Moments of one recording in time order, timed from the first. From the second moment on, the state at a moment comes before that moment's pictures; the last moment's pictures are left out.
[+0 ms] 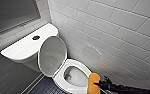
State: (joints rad) left arm 1.68 2.41 -1.65 -0.23 -0.33 0.38; right arm -0.62 2.50 -1.74 0.06 0.01 0.48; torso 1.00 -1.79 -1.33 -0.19
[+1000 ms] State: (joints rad) left arm 1.67 2.42 -1.65 -0.22 -0.34 0.39; right arm -0.76 2.08 -1.31 -0.01 -0.02 0.48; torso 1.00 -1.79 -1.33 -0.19
